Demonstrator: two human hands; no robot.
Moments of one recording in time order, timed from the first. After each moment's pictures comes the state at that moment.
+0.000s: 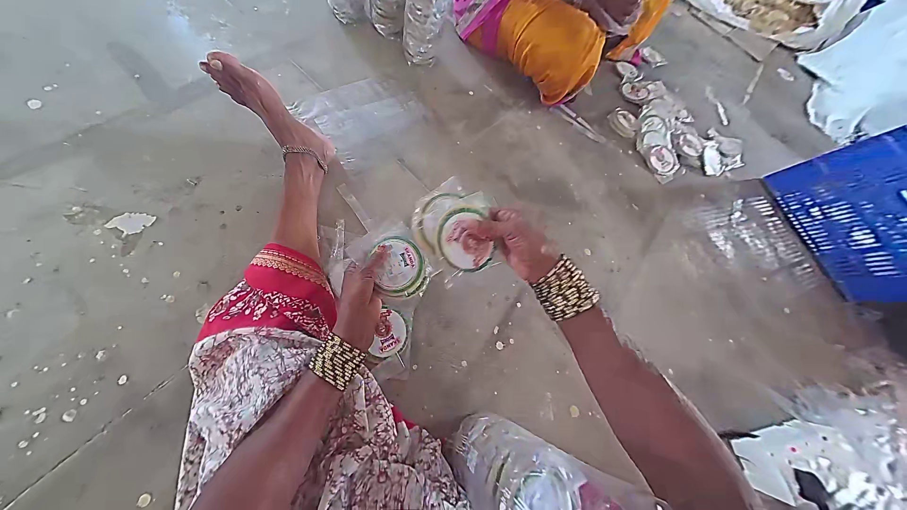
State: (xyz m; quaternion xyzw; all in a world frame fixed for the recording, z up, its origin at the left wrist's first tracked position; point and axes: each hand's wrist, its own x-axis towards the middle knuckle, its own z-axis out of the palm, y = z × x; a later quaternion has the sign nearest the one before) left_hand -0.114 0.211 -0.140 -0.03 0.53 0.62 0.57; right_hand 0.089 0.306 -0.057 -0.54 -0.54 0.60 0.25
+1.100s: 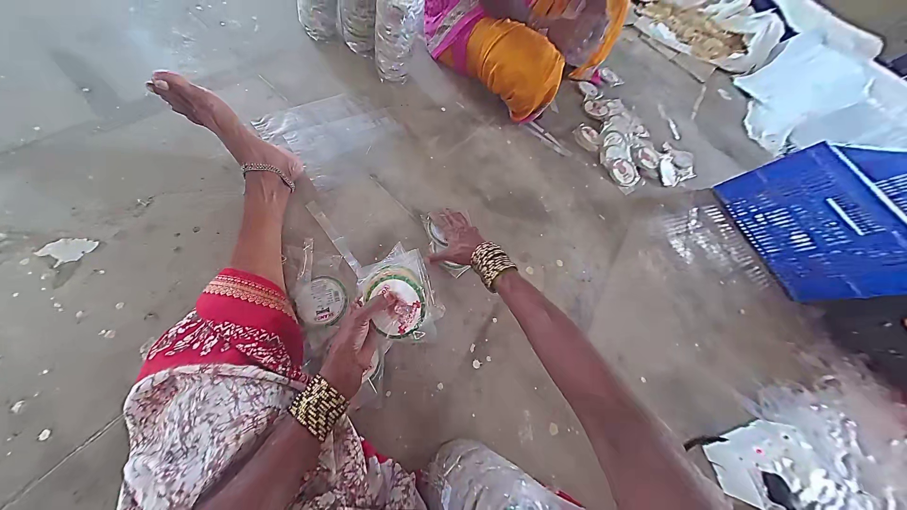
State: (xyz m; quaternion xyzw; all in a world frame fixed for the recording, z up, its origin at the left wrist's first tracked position) left_hand -0.076 0.191 -0.150 0.02 0.46 0.59 0.67; right_hand 0.109 0.394 -0.147 -0.54 -0.81 0.21 -0.10
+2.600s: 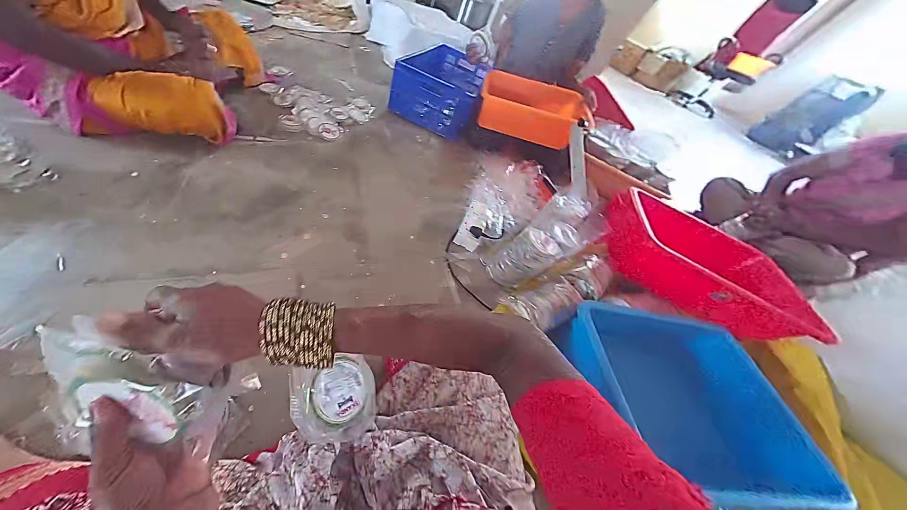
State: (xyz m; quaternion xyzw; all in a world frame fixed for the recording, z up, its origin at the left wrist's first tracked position) left_hand -0.043 0.068 -0.004 0.28 0.34 0.64 0.63; right_hand 0.086 0.132 0.088 -0.52 -0.72 0.40 0.23
